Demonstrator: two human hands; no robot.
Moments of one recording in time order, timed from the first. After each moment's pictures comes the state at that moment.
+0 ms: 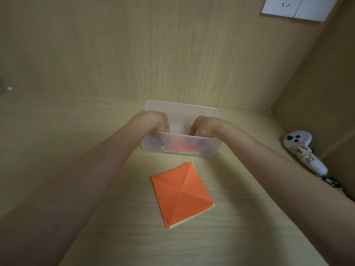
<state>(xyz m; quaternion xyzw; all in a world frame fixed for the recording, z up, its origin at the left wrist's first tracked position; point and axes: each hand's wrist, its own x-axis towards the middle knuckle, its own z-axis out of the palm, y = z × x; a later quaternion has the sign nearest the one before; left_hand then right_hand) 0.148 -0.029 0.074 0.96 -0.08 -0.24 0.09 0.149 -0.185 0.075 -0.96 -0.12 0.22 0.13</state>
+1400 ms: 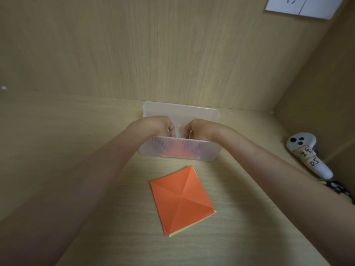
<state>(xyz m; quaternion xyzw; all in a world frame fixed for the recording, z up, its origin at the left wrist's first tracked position) 0.156 -0.028 0.055 0.94 -0.11 -0.23 0.20 0.159 -0.182 0.060 -0.95 -0.18 0.21 0.13</state>
